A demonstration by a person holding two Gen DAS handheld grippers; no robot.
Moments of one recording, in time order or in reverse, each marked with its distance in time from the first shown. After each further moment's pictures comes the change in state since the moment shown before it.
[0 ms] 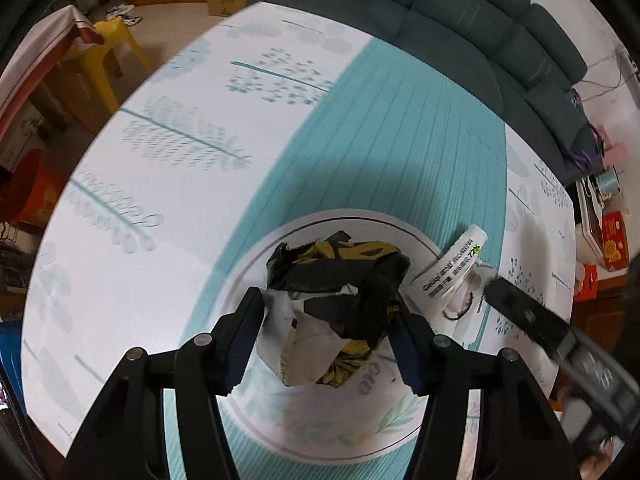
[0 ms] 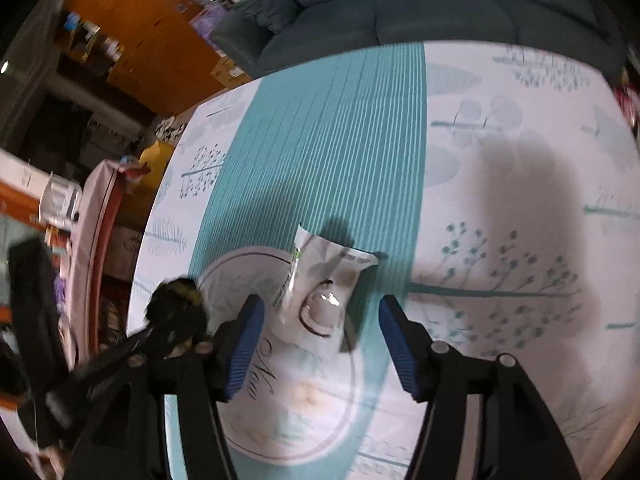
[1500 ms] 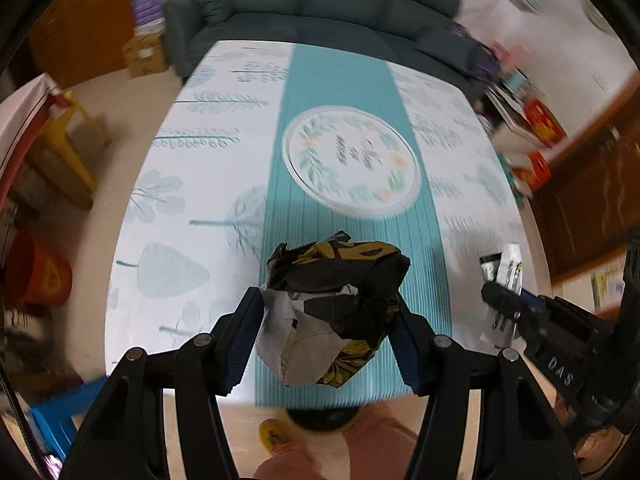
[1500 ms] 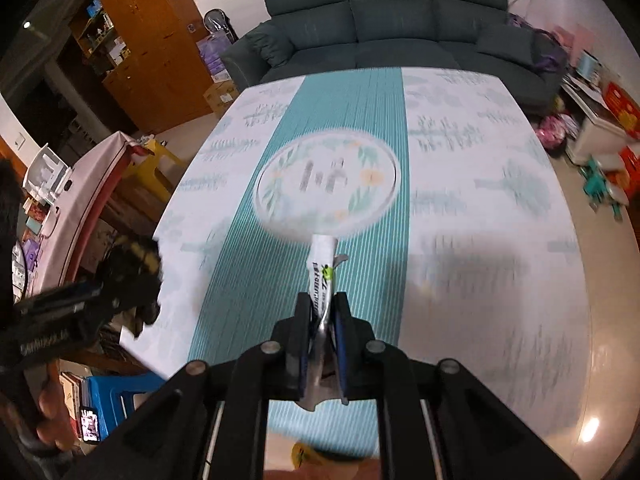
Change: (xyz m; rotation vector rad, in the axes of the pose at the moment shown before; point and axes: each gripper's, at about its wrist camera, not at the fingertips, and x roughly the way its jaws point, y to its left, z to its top) left arm -0.165 0.118 -0.180 0.445 -0.052 -0.158; right arm -0.113 0.133 -0.280 -0.058 -0.220 -0.223
